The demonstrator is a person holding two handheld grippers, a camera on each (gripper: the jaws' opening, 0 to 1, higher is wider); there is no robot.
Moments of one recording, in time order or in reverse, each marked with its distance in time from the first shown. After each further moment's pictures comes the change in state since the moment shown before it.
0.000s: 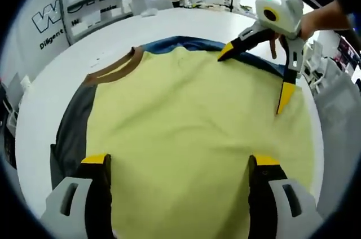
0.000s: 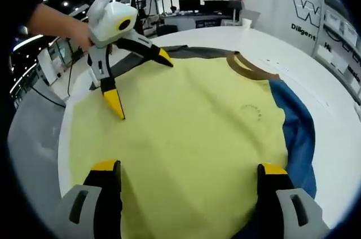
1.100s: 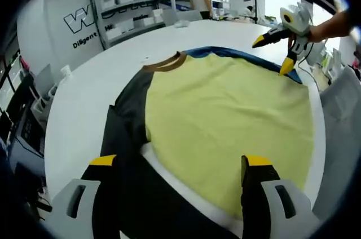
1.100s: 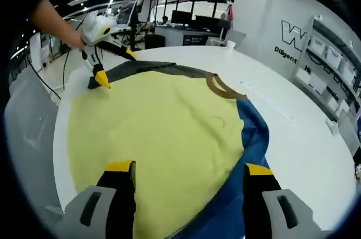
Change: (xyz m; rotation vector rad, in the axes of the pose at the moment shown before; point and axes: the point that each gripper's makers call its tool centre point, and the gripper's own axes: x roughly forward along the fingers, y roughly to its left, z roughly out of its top) left arm -0.100 0.026 -0.058 -0.099 -0.083 0.241; right arm -0.070 -0.014 -0.006 -0.073 -0.111 -0.203
